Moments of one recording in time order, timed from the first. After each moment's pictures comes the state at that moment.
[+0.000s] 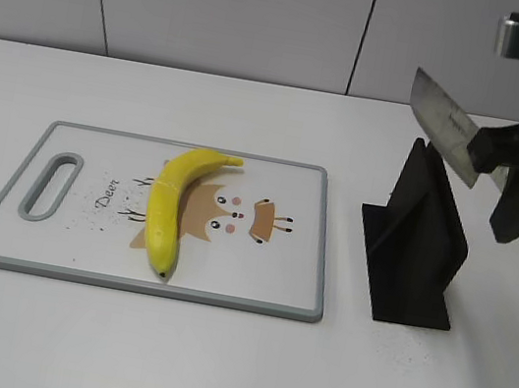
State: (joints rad) left arm 0.01 0.02 -0.51 -0.17 1.05 0.24; right arm 0.42 1.46 -1.18 0.01 1.21 0.27
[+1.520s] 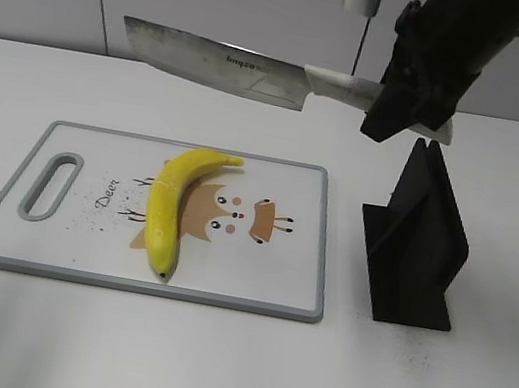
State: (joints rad) left arm -0.05 1.01 -1.00 -0.46 0.90 0.97; right arm 0.42 1.82 -1.60 0.25 1.17 -0.99
